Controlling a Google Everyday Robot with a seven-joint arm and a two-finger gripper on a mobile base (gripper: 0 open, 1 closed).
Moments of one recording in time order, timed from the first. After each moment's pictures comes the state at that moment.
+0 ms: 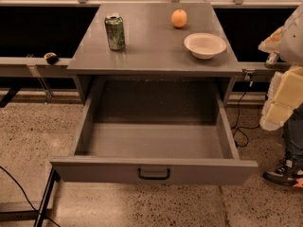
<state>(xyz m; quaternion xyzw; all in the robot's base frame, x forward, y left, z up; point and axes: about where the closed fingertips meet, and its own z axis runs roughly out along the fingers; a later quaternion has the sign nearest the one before) 0.438 -0.217 0.976 -0.60 0.78 -0.03 0.16</state>
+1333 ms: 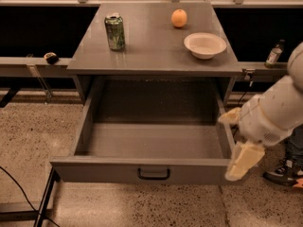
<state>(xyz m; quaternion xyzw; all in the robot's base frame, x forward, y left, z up) 0.421 -0.189 0.803 -0.66 0.73 0.07 0.16</state>
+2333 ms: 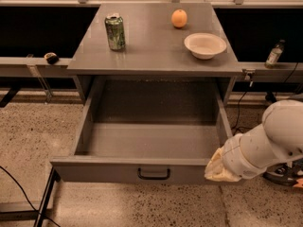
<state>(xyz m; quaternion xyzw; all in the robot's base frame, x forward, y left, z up) 0.404 -0.174 0.699 -0.67 0.71 0.09 0.19</state>
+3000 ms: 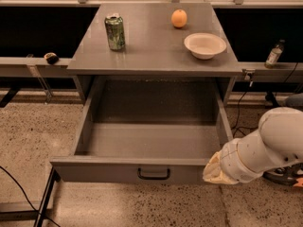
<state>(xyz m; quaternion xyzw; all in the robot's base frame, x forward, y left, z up) 0.402 -0.171 0.684 -0.67 0.71 0.09 0.19</state>
